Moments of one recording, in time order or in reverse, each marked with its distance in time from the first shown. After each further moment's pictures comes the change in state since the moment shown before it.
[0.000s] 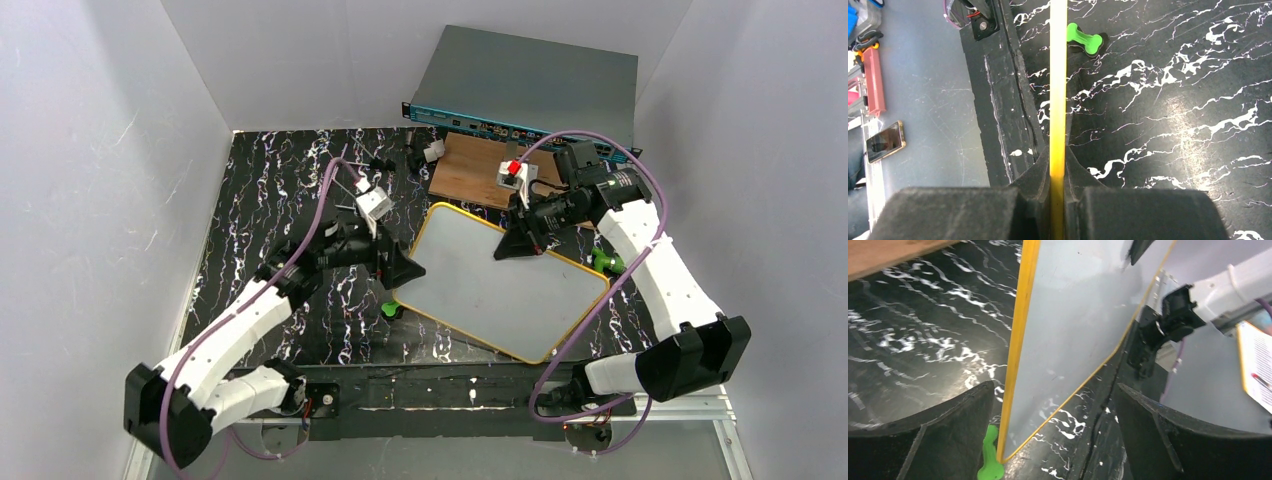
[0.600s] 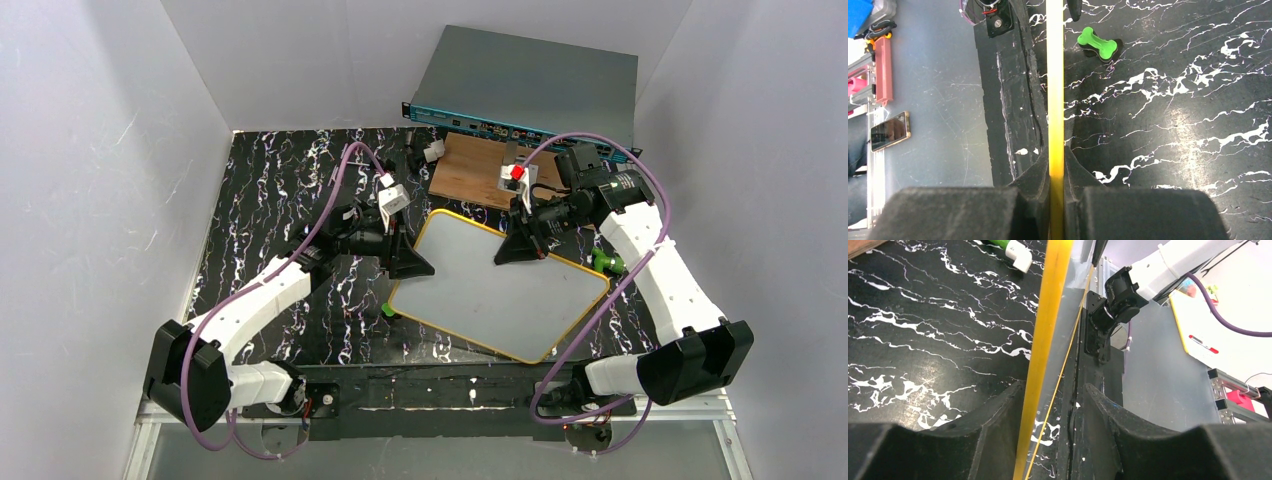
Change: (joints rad) left arm 0.016 0.245 0.059 0.175 0.374 -0.017; right arm 0.002 -0.018 0.000 -0.050 -0.052 -0.073
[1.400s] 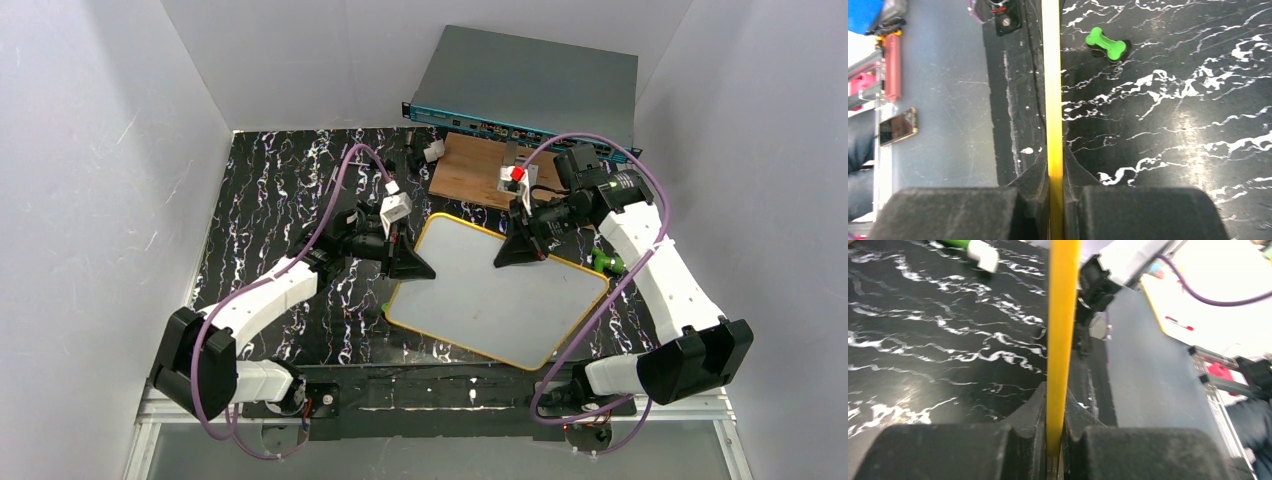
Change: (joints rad) left arm 0.002 0.055 -0.051 0.148 0.104 -0.015; right arm 0.005 0.002 0.000 -0.014 -0.023 -0.012
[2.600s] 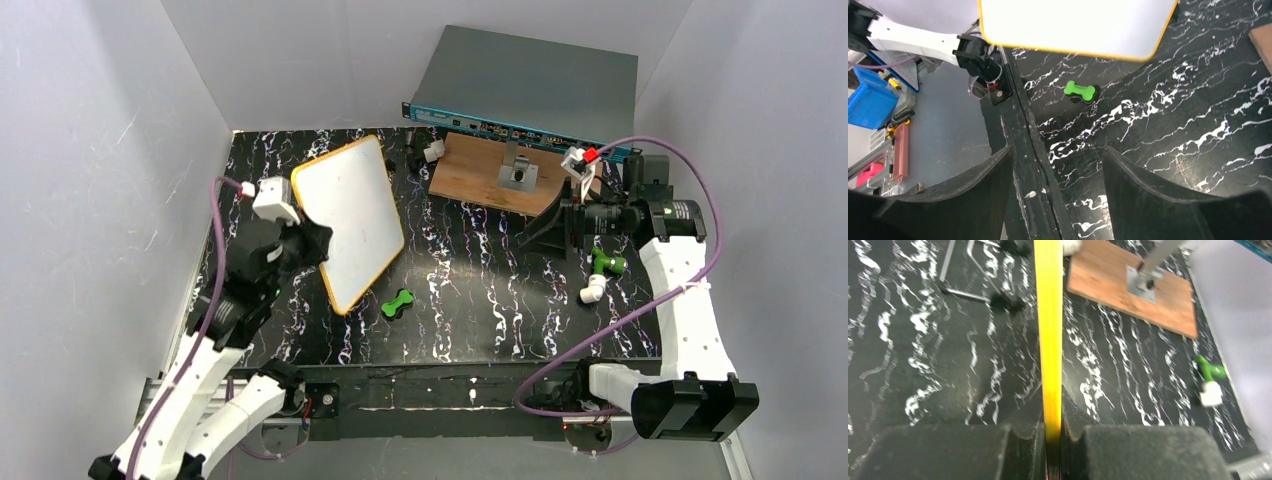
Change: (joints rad) left arm 0.059 -0.633 0.135 -0.790 -1.226 -0.270; right arm -0.314 -0.174 -0.073 0.144 -0.209 0.204
